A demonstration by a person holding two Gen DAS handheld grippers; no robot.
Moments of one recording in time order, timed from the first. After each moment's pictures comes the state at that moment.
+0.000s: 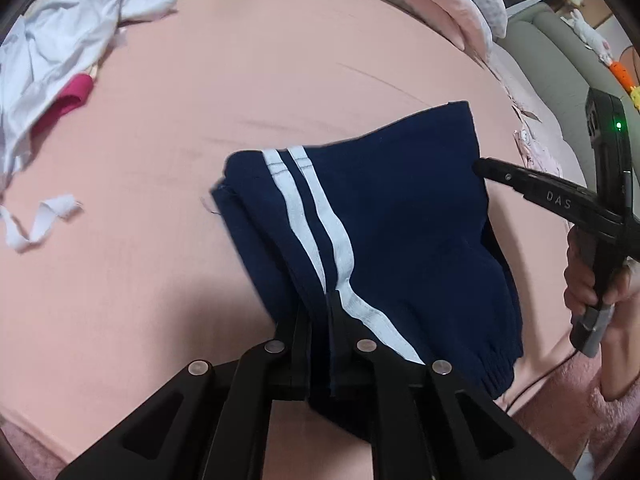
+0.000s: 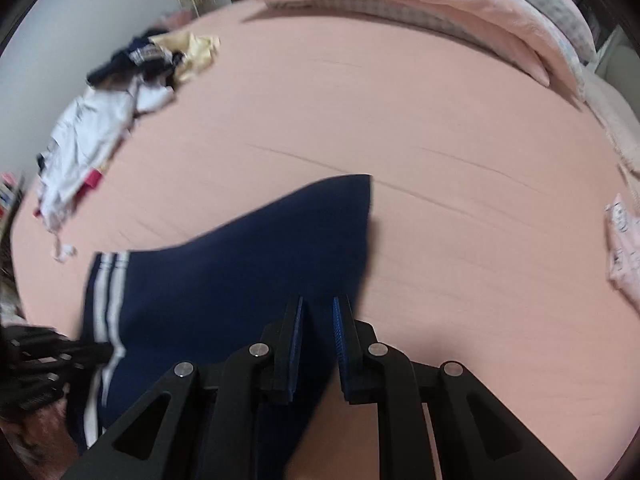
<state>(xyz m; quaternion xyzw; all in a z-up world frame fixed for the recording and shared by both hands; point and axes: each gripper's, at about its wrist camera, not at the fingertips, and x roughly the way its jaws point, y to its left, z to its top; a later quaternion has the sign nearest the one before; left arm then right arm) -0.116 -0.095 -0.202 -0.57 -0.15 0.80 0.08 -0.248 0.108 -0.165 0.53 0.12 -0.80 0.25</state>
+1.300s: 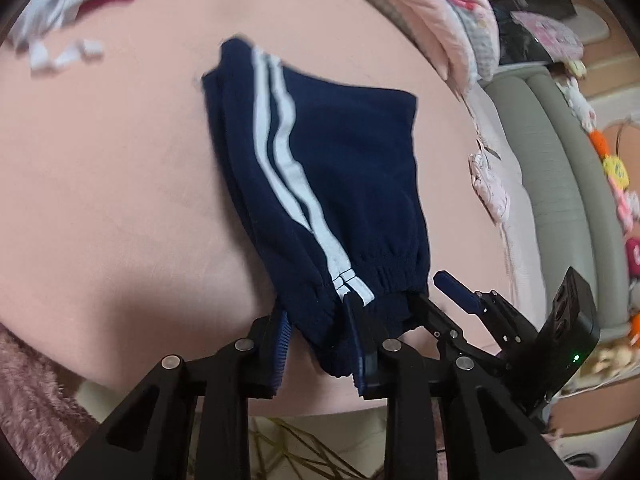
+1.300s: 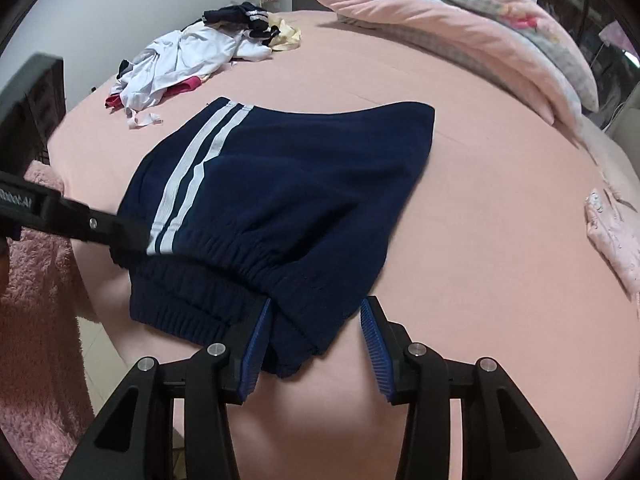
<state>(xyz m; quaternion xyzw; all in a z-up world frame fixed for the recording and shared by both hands) -0.014 -0.084 -0.185 -0.55 -0.30 0.77 0.10 -0.052 0.151 -0.160 0.46 0.19 -0.82 0.30</state>
